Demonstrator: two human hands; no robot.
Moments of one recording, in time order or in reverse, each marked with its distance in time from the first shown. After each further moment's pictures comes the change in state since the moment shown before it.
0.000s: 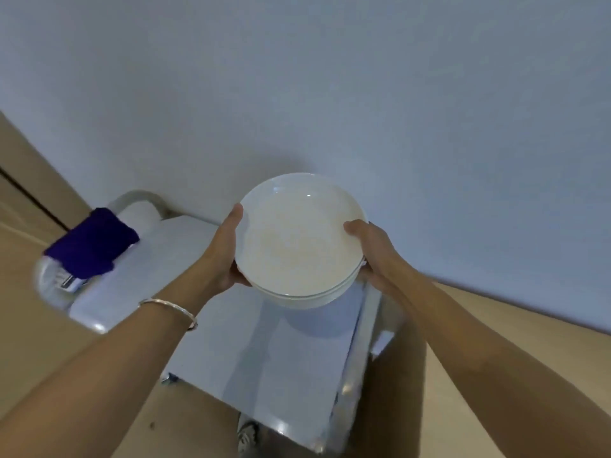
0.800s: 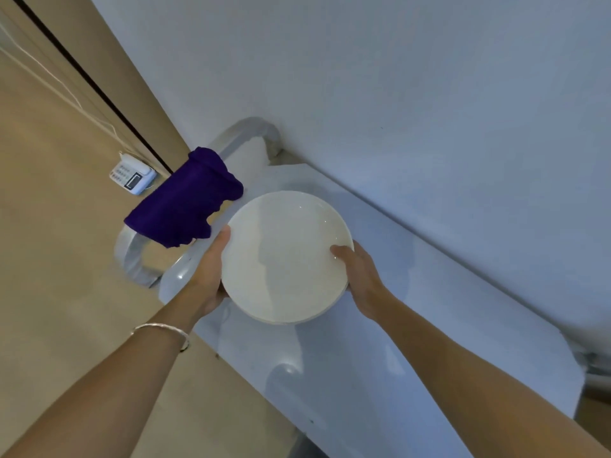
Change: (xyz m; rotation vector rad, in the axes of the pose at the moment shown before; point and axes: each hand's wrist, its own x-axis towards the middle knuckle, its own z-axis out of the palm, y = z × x) left_hand 0.238 -0.085 -0.363 -0.187 0.217 -0.310; right_hand 0.204 0.150 0.374 -0.126 -0.227 0.312
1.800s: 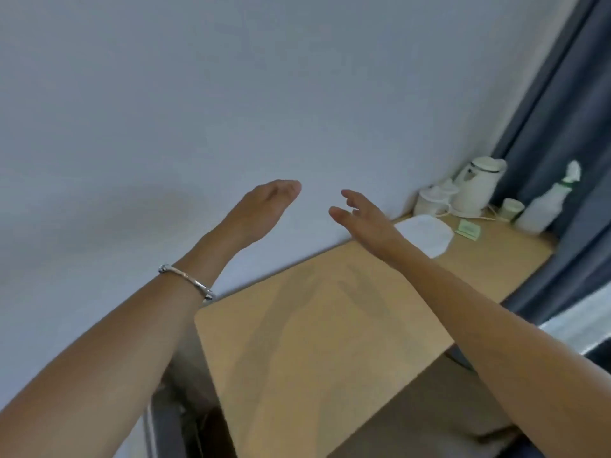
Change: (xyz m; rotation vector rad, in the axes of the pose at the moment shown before) left_hand -0.563 -0.187 0.623 1.109 -1.249 1.139; right_hand -0.623 0.078 -0.556 -0.207 1.132 -0.415
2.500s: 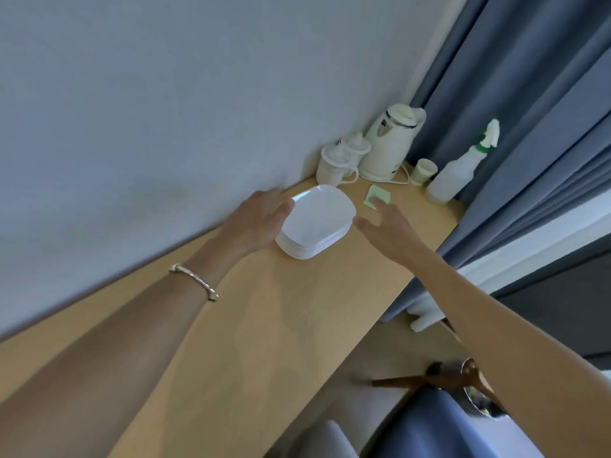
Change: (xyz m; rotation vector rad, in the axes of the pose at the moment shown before) left_hand 0.245 -0.002 0.298 0.175 -0.208 -0.047; right_hand 0.107 0.270 -0.229 -0.420 0.106 0.419
